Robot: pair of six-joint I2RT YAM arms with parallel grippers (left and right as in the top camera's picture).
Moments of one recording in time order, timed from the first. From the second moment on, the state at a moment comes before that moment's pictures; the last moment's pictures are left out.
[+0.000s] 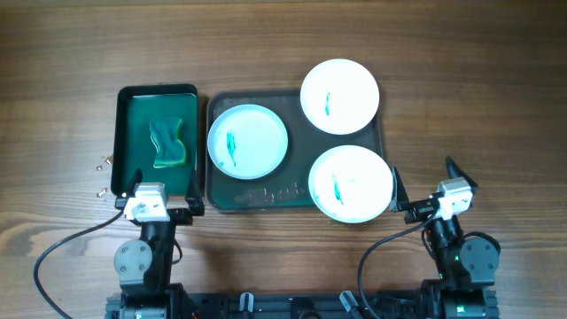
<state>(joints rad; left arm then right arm) 0.05 0.01 0.02 -0.07 0.05 -0.04 0.00 0.02 0.01 0.01 -0.19 -0.07</state>
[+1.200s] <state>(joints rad) 0.05 0.10 0.05 0.15 0.21 -0.19 0.00 0.13 0.13 0.07 -0.23 0.06</state>
